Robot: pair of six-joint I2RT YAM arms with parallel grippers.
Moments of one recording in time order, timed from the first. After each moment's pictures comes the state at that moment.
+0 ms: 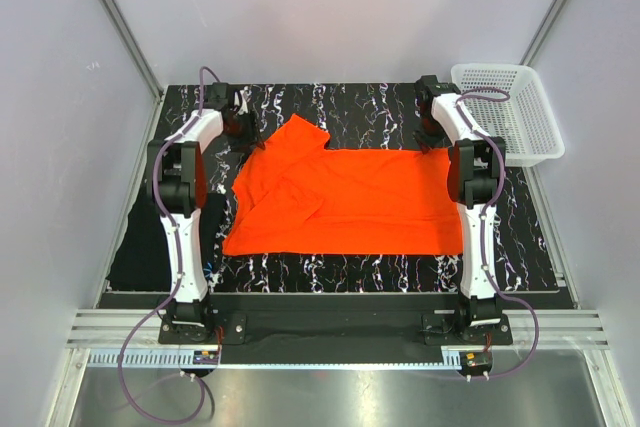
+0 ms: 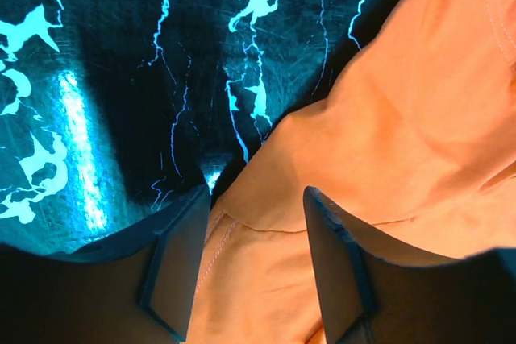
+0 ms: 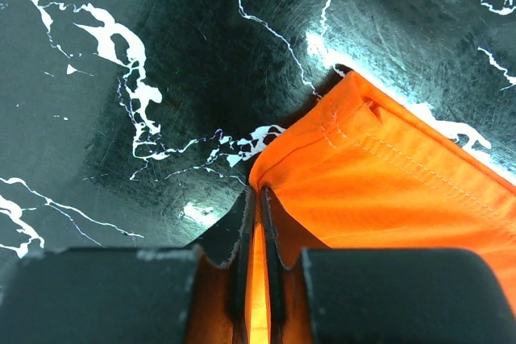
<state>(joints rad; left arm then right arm) -0.05 2.26 1.79 -0.59 0.28 -0.27 0.11 2.48 2.20 -1.08 0.35 1.06</state>
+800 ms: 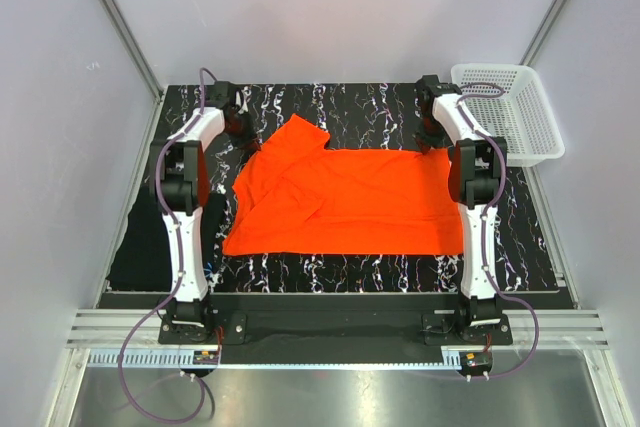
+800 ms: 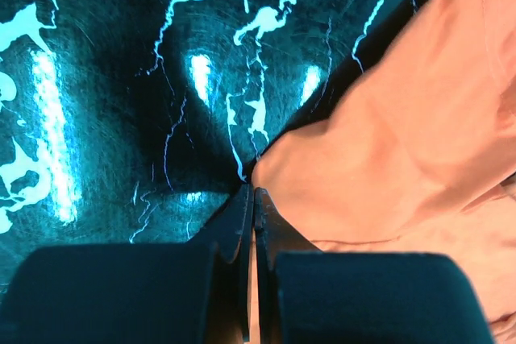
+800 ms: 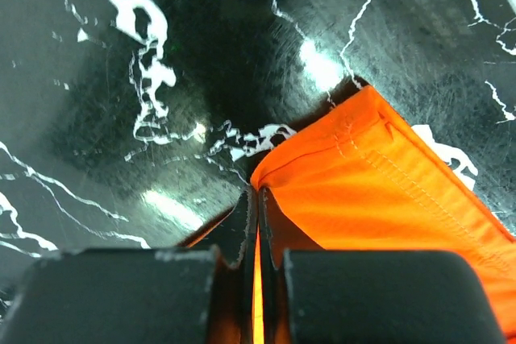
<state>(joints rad) -0.06 2.31 1.86 -0.63 0.28 -0.36 0.11 2.48 2.20 -1.07 0.31 0.89</state>
